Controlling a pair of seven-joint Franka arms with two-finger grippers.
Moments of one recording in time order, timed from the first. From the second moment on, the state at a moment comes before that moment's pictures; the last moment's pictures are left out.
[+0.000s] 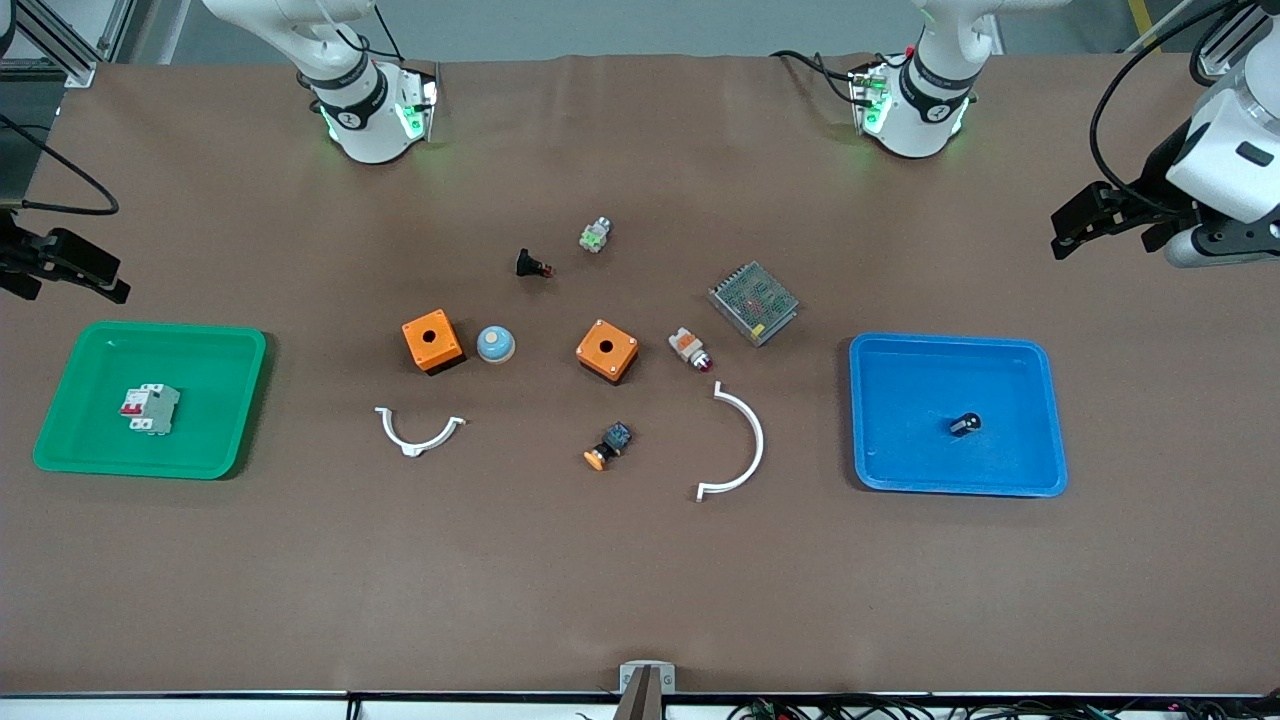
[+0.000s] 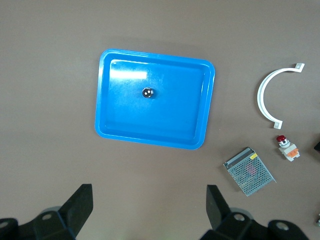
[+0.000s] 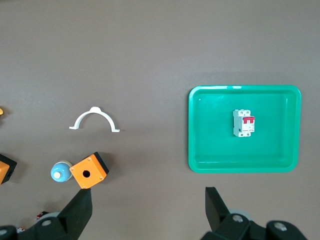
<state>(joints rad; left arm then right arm) 0.01 -0.06 -0.13 -1.63 0.01 1.57 -0.18 0.03 0.02 -0.10 -1.55 0.00 1.61 -0.02</state>
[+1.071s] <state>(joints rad) 0.08 0.31 -0.11 -1.74 0.01 1.94 -0.14 0.00 0.12 -0.11 -1.54 0.00 1.63 -0.02</state>
